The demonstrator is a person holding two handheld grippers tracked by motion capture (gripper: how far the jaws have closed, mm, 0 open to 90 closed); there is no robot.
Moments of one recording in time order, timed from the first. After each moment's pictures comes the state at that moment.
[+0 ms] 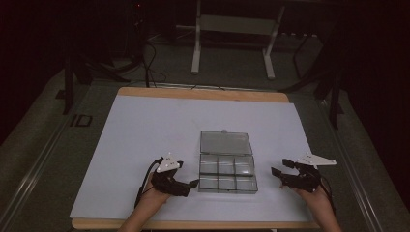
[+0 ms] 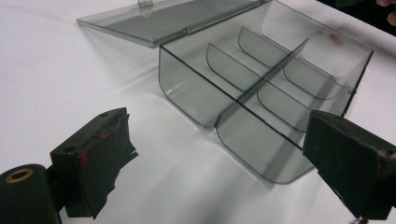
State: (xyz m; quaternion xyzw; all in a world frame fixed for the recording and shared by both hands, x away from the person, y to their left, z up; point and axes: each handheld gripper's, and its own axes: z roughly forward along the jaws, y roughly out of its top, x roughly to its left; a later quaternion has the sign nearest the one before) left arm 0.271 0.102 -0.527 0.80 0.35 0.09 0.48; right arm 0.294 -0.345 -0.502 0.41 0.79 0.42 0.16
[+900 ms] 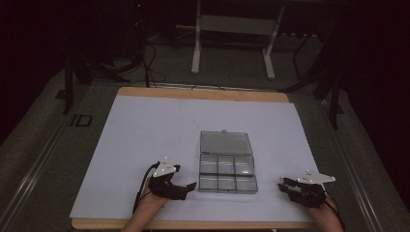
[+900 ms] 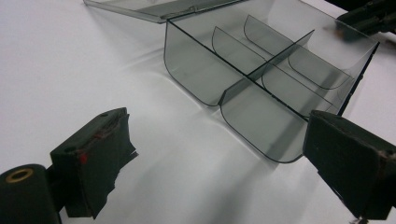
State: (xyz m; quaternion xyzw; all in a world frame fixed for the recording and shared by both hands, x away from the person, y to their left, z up) left arm 0.263 0.109 -0.540 0.79 0.37 0.09 0.48; right arm 0.262 -0.365 -0.534 0.38 0.84 0.36 0.17
